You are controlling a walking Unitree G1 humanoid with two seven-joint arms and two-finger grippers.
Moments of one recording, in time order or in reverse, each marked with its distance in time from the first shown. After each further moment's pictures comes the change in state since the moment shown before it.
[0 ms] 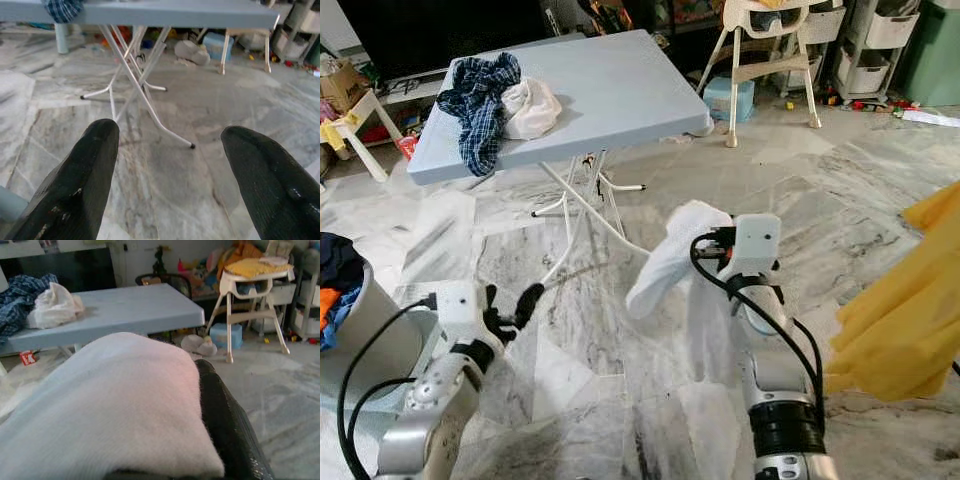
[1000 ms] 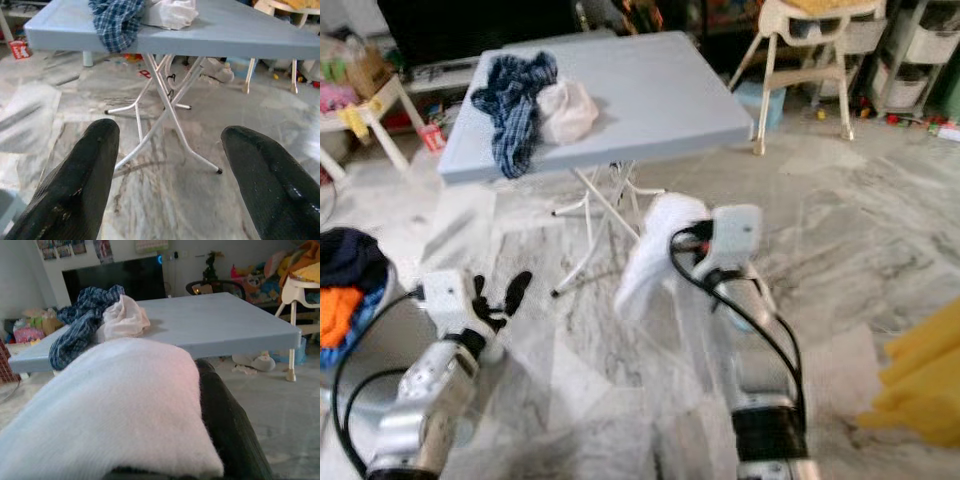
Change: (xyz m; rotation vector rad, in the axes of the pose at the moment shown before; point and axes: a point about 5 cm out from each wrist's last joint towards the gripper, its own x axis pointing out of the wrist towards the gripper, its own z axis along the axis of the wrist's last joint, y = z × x) left arm 0.012 0.001 0.005 -0.004 -0.033 -0.011; right arm 0.000 0.025 0.010 0.042 -0.030 0.108
